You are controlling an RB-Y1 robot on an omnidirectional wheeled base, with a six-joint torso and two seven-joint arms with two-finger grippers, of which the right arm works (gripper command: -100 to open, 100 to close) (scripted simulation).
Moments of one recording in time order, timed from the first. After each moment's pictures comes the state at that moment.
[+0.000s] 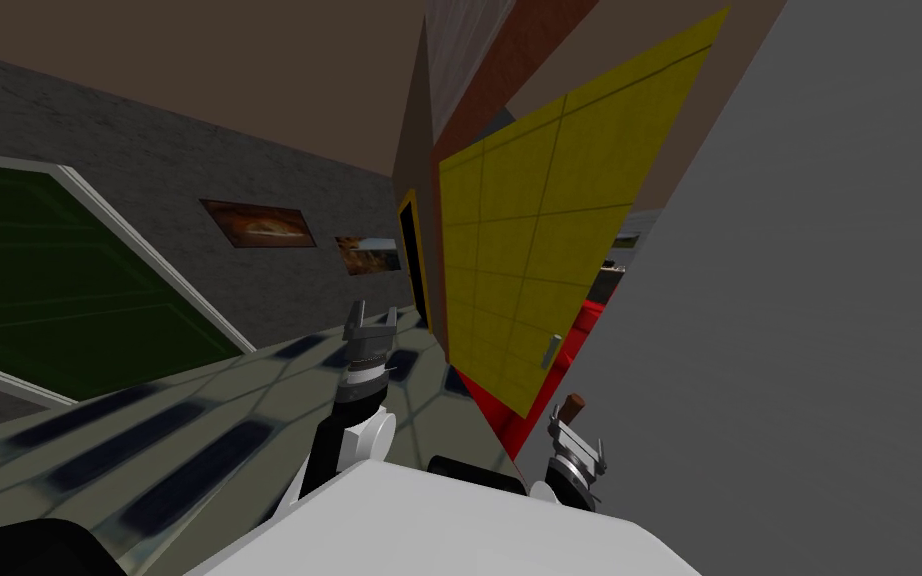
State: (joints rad) arm 0.22 -0.05 0.27 -1.07 -1.16 -1.09 -0.84
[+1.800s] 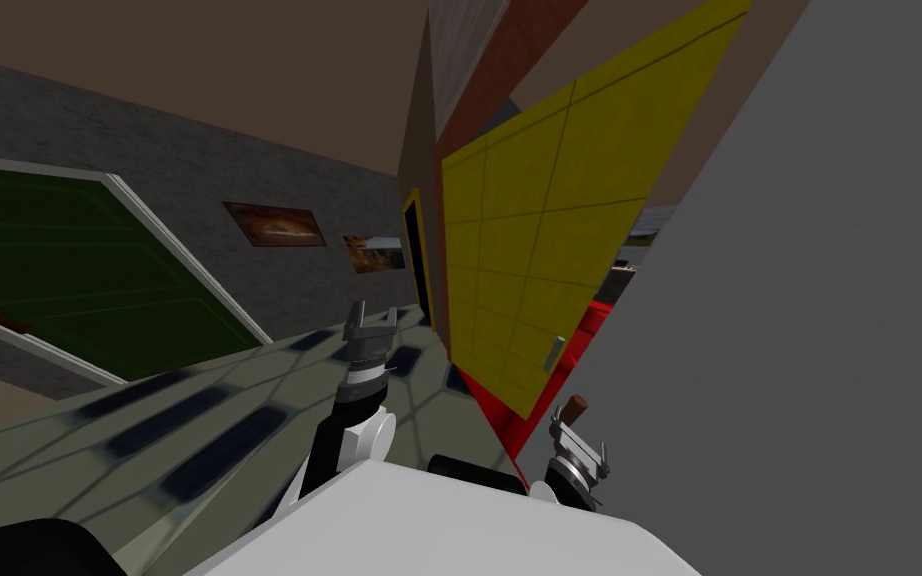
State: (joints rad) arm 0.24 -0.04 0.27 -1.12 -1.18 -1.10 -0.81
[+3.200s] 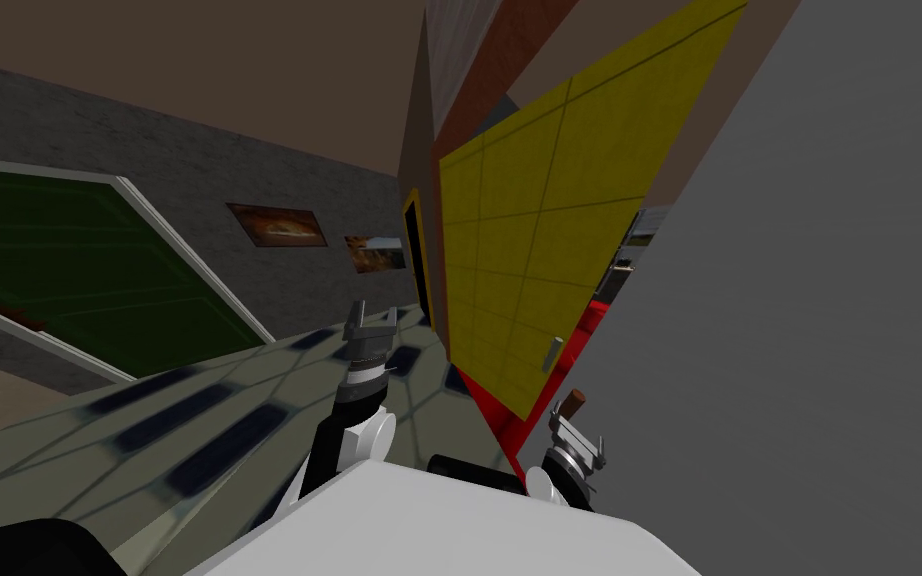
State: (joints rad) arm 0.17 -0.03 0.24 -1.05 -1.20 -1.12 -0.82
